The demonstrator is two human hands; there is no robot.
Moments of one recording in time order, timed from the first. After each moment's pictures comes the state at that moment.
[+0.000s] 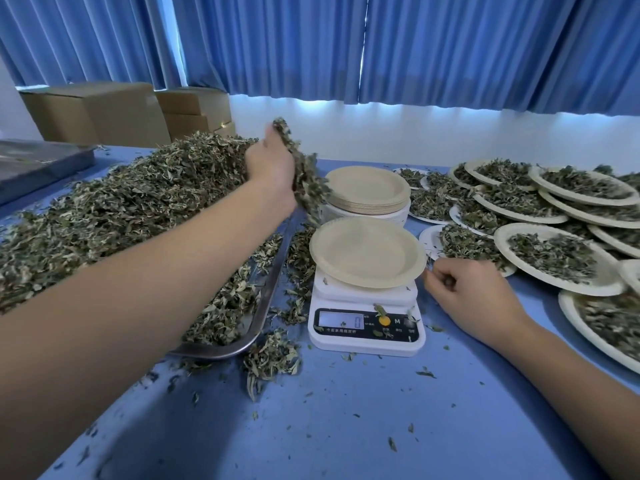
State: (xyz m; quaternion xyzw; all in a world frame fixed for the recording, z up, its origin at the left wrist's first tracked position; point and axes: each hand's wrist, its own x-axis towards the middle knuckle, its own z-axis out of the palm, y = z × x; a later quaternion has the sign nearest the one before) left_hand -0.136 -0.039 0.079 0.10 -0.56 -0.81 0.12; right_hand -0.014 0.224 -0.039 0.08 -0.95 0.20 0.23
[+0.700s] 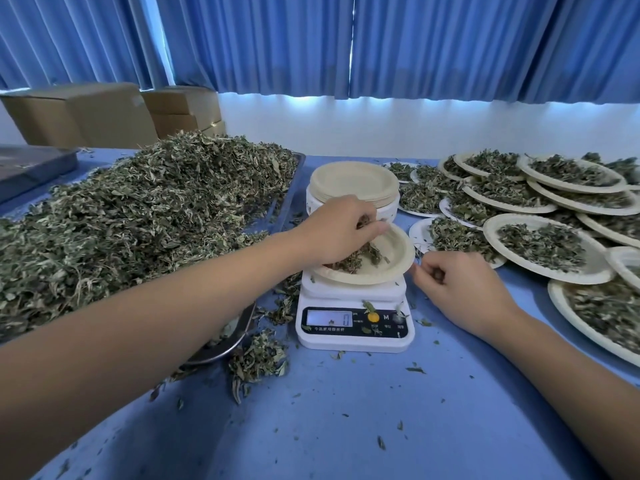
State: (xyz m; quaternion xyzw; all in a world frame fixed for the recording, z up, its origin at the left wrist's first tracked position) left_hand -0.104 0.010 0.019 -0.38 -0.89 -0.25 0.08; right_hand -0.014 0.225 -0.037 0.08 -0.95 0.20 0.21
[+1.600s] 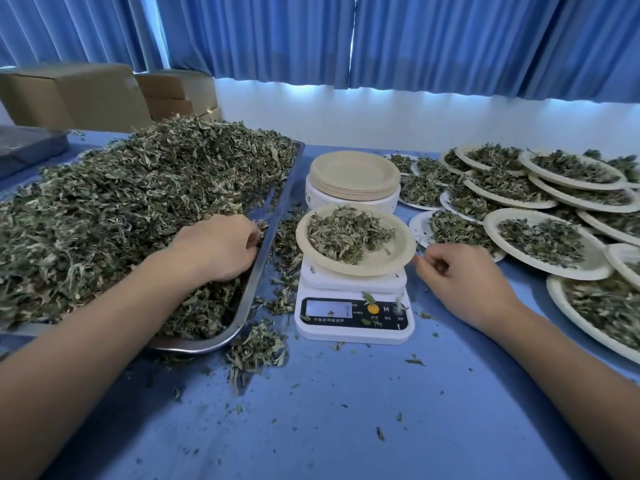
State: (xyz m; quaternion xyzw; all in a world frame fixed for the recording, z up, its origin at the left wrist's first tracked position) left_hand -0.079 -0.113 0.014 -0.10 -0.99 -0.03 -0.01; right_hand -0.012 0.226 -0.036 0.07 -0.95 0.23 0.21
